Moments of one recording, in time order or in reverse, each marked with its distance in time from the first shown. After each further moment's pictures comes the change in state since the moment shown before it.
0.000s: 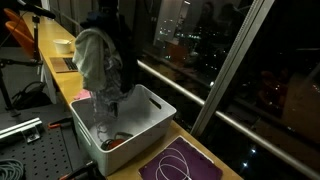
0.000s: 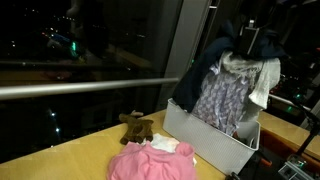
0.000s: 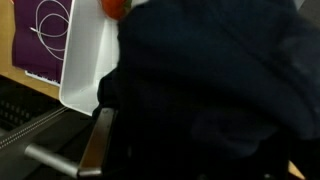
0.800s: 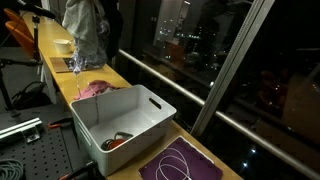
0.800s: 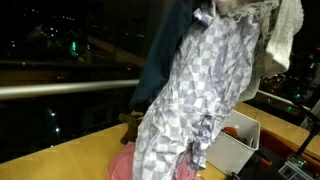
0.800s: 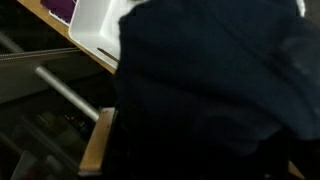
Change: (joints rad) arm 0.185 0.207 0.148 0.471 -0.190 -0.287 0.080
